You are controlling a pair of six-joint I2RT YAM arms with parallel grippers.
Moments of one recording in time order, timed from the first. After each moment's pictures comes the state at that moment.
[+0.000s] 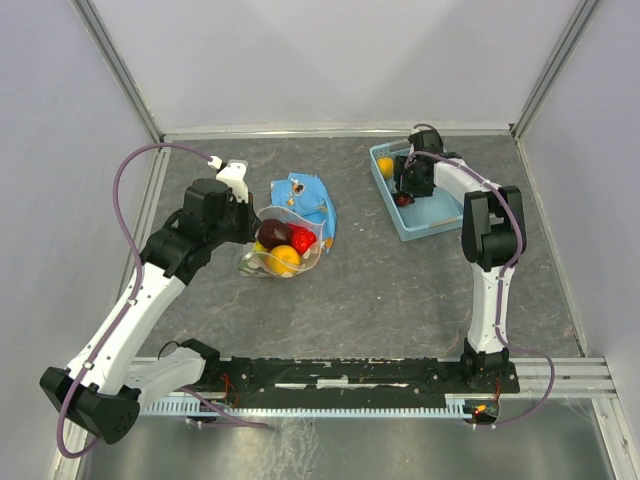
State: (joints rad) left arm -0.44 1.01 1.11 -0.68 -0.02 -0.21; right arm 0.17 2.21 1.69 -0.47 -0.04 0.24
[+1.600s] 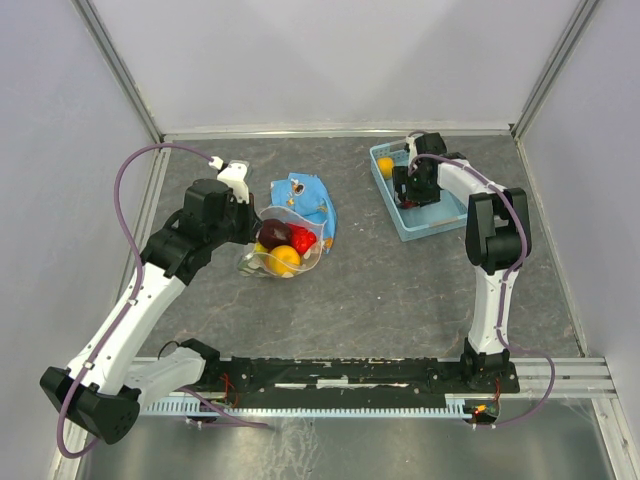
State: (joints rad) left arm -0.44 1.01 1.11 -0.67 0.00 -0.21; right arm 0.16 2.16 1.65 -0.59 -0.10 0.08
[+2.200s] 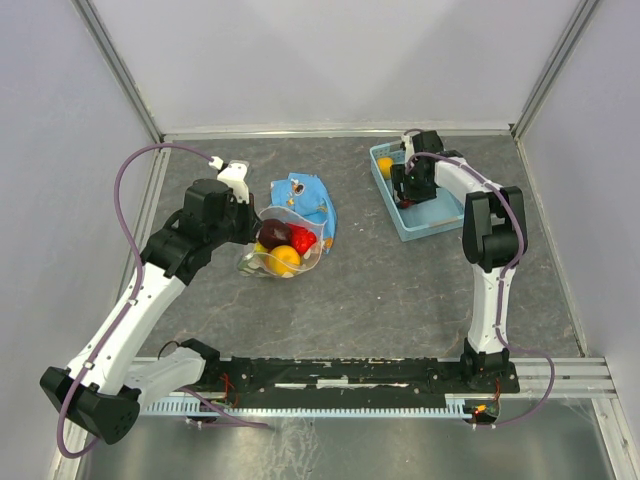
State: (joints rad) left arm -0.44 1.01 1.11 -0.67 0.00 -0.21; right arm 0.17 2.19 1.70 -0.60 -0.11 0.04
